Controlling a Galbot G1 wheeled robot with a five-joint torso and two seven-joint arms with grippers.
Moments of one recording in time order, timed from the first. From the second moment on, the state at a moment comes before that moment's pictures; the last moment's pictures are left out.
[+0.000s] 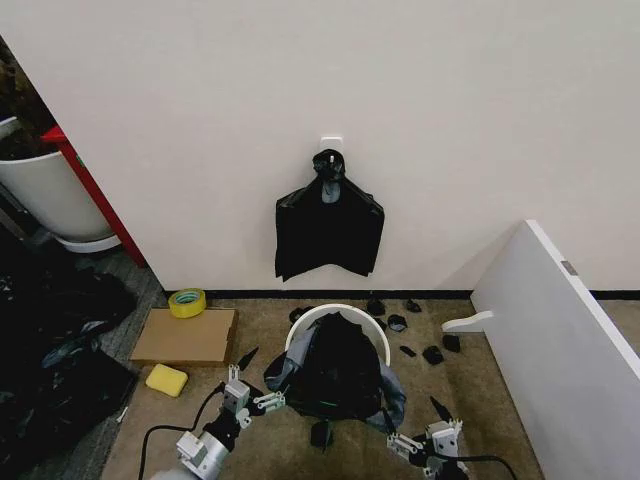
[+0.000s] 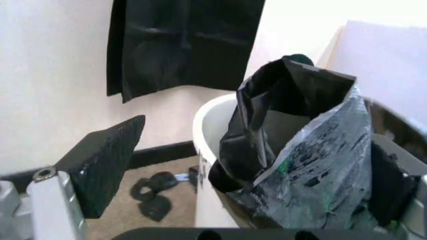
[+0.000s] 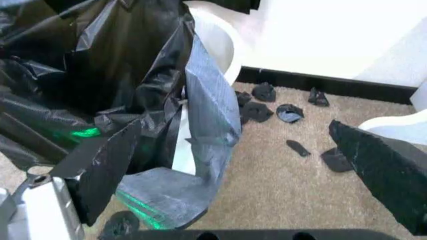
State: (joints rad) left arm 1.46 -0.89 -0.09 -1.75 -0.53 -0.54 0.10; right arm -1.89 1.08 0.27 2.08 0.19 0.13 0.23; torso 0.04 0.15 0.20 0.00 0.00
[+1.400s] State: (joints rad) left arm 1.37 -0.96 -0.11 -1.67 -1.24 -0.45 0.81; right arm -1.84 1.08 0.28 2.10 0.32 0.17 0.21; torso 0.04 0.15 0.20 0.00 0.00
